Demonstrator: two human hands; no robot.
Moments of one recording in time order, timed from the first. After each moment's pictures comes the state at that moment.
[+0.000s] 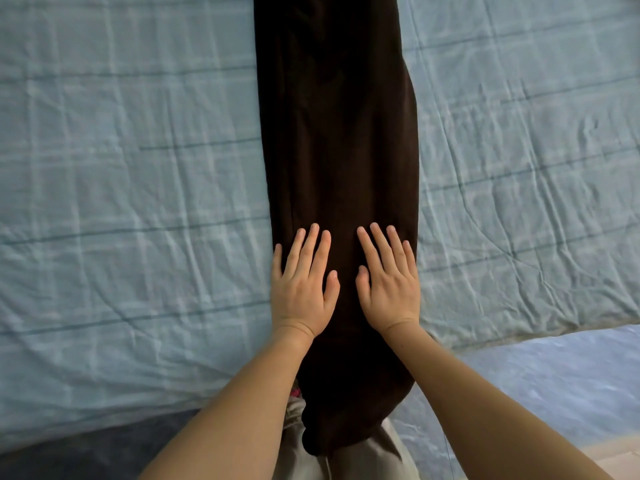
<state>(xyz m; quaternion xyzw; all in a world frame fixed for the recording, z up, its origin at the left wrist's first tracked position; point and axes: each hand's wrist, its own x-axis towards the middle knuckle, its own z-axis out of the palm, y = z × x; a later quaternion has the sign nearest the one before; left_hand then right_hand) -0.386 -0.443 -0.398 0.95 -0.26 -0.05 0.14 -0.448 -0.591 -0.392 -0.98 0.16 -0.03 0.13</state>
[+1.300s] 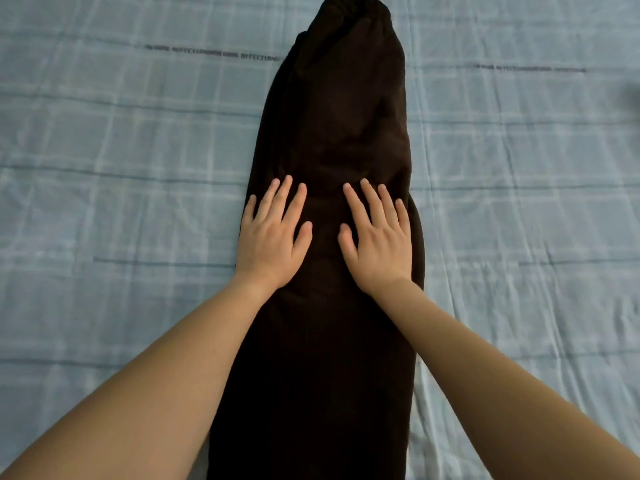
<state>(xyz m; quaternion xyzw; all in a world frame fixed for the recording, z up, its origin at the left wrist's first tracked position) -0.114 -0.540 -0.395 0.97 -0.22 -0.02 0.11 -0.170 -0.717 -0.375 -0.99 0.07 -0.02 0.11</state>
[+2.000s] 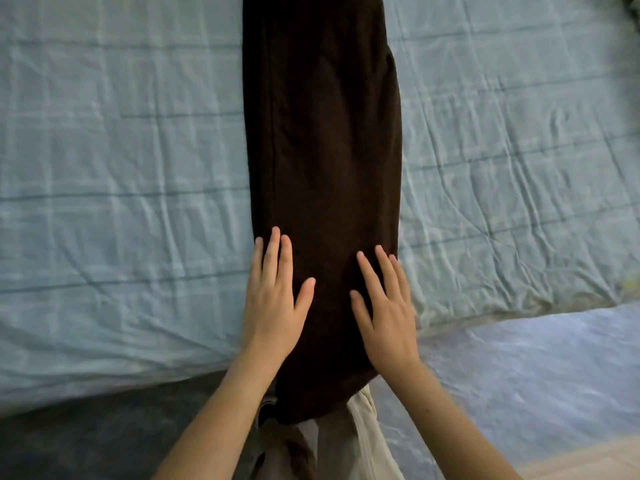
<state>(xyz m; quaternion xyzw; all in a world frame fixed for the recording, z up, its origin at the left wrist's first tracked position) -0.444 -0.421 -0.370 0.94 -0.19 -0.12 0.25 -0.534 -0.575 -0.361 -0.93 0.22 0.01 0.28</state>
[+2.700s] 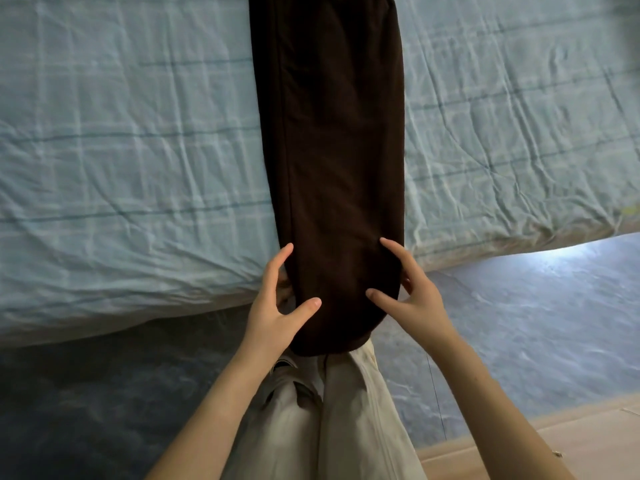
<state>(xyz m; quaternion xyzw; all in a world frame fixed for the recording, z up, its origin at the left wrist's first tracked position) -0.547 -0.351 -0.339 0.75 -0.02 -0.30 0.59 -0.627 -0.575 -0.344 -0.79 0.25 0.07 0.55</state>
